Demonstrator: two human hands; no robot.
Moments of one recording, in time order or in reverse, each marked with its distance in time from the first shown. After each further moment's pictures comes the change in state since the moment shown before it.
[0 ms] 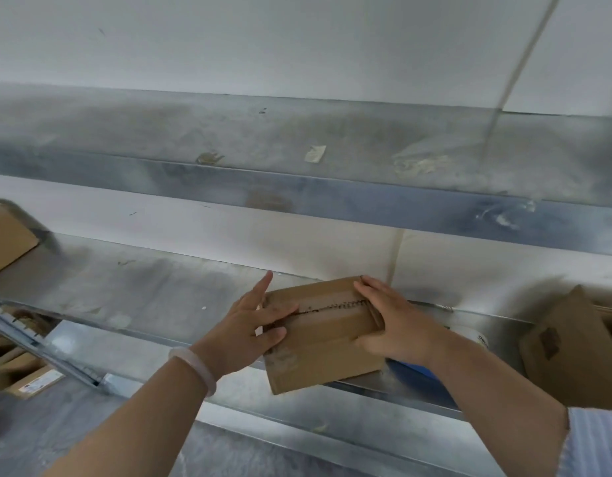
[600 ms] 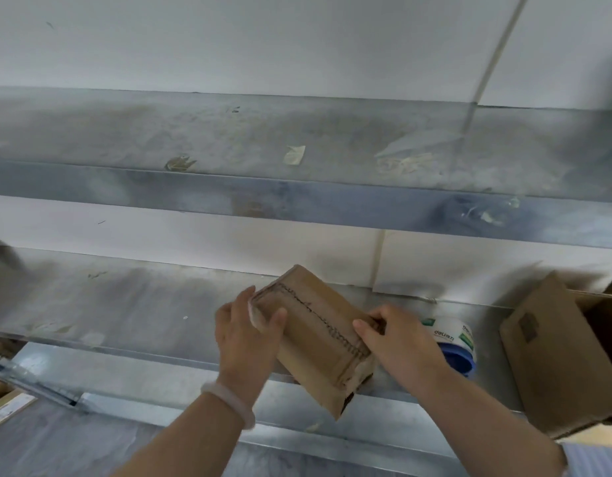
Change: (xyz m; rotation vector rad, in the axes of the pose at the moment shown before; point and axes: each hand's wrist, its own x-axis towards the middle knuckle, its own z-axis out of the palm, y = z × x) left_hand 0.012 0.047 0.042 -0.367 0.537 -0.417; right_hand -0.023 -0.012 0.023 0.179 0.326 0.379
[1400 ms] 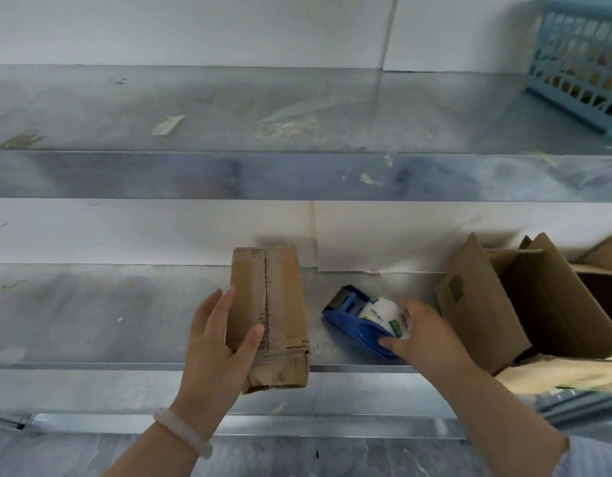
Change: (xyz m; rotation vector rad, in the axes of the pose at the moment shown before) left_hand -0.040 -0.004 0.032 0.094 -0.139 0.350; right_hand -0.002 0.143 -0.039 -0.041 0.057 0.119
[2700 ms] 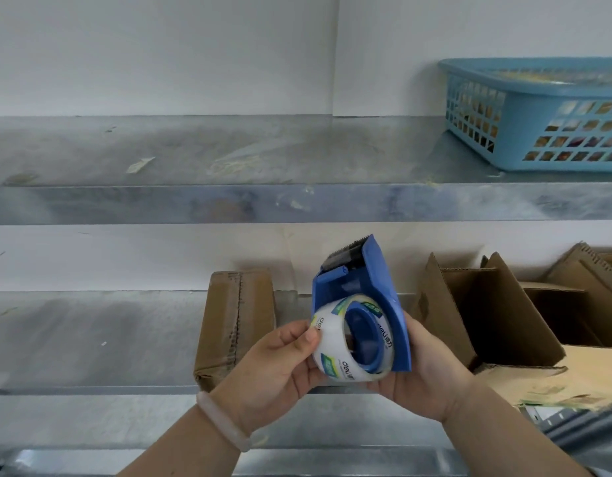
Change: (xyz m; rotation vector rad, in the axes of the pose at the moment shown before) left_hand -0.016 0.122 0.036 -1.309 -0.782 -0.346; right_hand -0.067 -0.038 -0.065 1.513 -0.599 0.112
